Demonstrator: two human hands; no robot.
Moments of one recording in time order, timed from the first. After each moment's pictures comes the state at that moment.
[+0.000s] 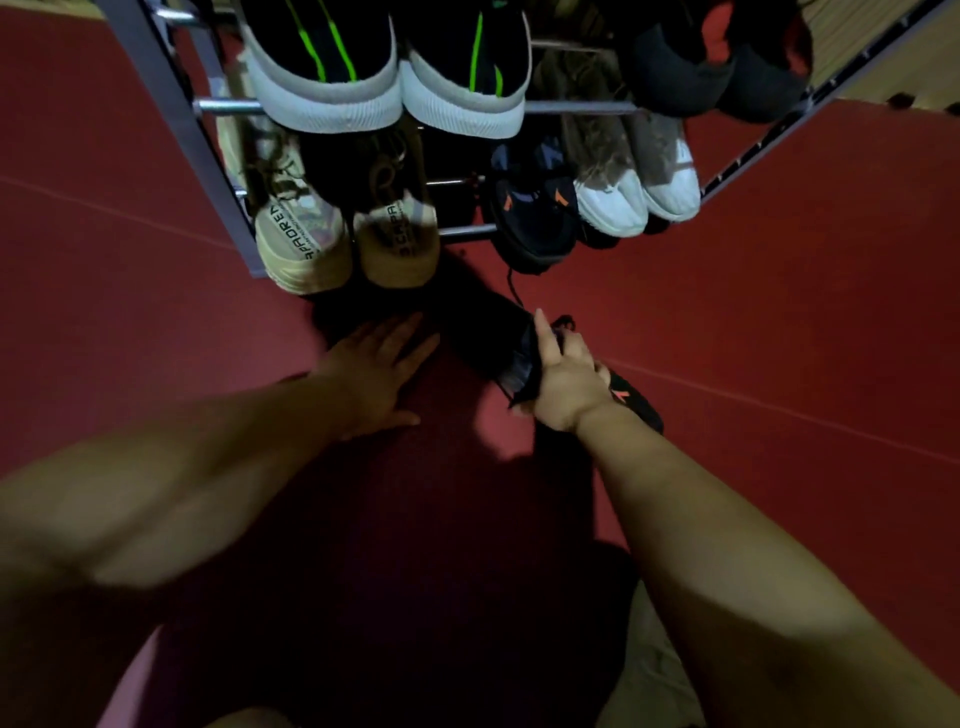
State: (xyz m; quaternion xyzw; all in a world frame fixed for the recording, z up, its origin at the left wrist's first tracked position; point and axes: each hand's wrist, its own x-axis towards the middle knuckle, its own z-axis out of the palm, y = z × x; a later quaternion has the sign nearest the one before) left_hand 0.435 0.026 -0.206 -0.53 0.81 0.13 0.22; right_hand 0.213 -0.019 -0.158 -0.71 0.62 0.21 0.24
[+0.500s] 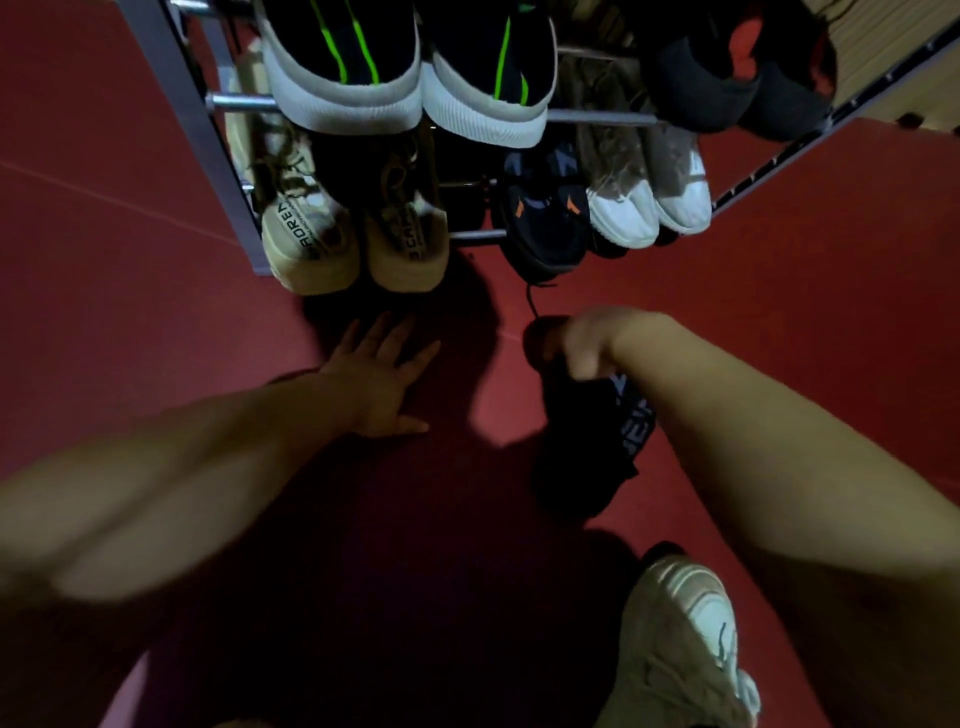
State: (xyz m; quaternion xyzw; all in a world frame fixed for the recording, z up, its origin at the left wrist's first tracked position) left_hand 0.434 0.019 -0.207 -0.57 0.76 0.23 0.22; right_hand 0.244 -0.082 -0.101 -0.73 0.44 0.50 0.15
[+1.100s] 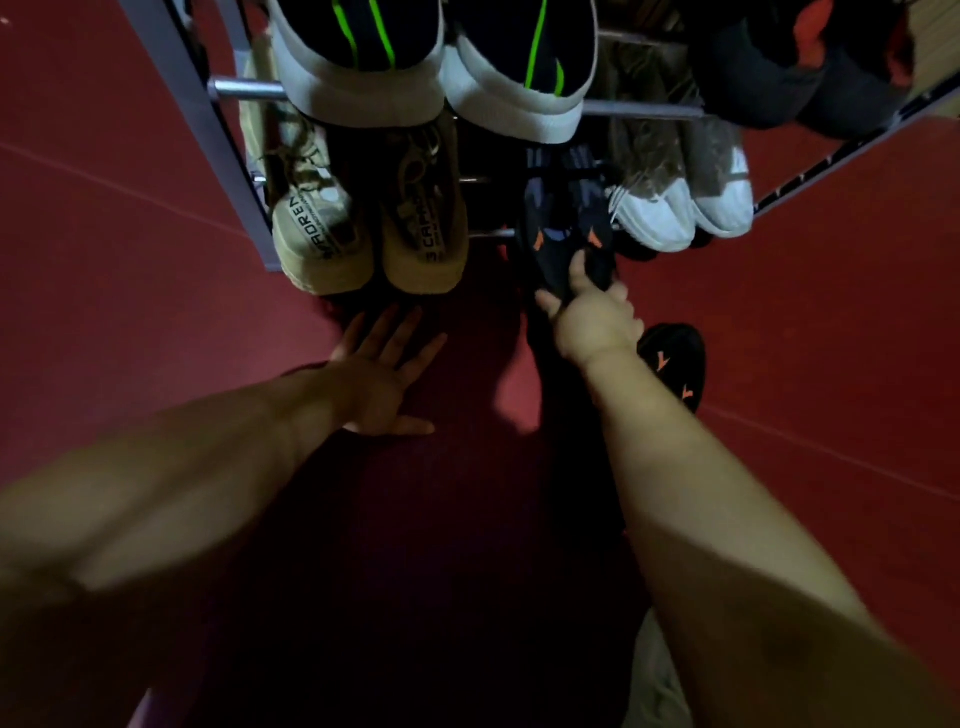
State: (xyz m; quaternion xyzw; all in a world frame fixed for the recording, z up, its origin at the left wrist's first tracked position) left_hand 0.445 0.013 -0.216 -0.57 0.74 0.26 0.24; right_hand 0.254 -0.088 -0.152 -0.64 0.74 0.11 0.19
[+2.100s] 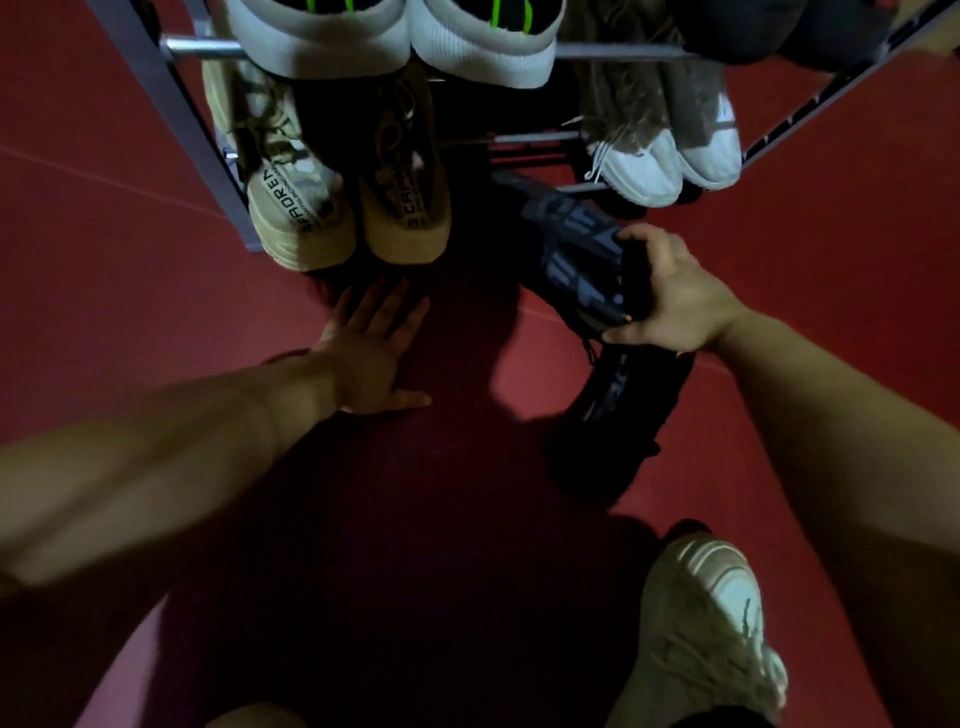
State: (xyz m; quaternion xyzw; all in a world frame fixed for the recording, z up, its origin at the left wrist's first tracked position) left_hand 0.443 0.017 -0.218 -0.59 0.75 0.23 0.18; right_hand 0.154 -0.096 -0.123 -0.78 0.57 0.10 0.23
